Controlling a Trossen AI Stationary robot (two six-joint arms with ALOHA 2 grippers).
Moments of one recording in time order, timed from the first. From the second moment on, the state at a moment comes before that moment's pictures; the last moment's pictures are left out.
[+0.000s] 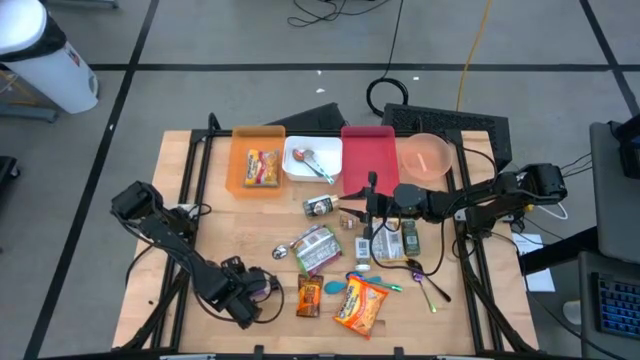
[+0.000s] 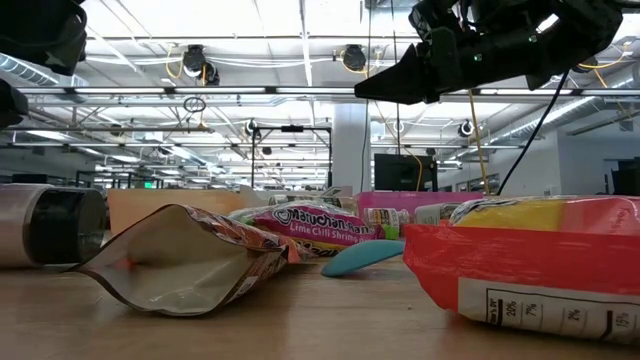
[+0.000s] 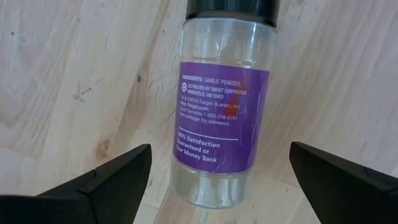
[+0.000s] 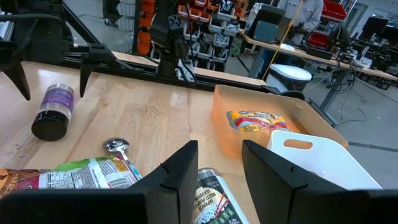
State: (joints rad) left arm -0.76 1.71 1.07 -0.87 -0.11 -1.14; right arm 0.00 1.38 0.55 0.70 0.13 -0.20
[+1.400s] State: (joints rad) left arm -0.75 1.78 1.07 -0.96 -0.05 -1.07; right arm 0.00 1.38 0.55 0.70 0.13 -0.20
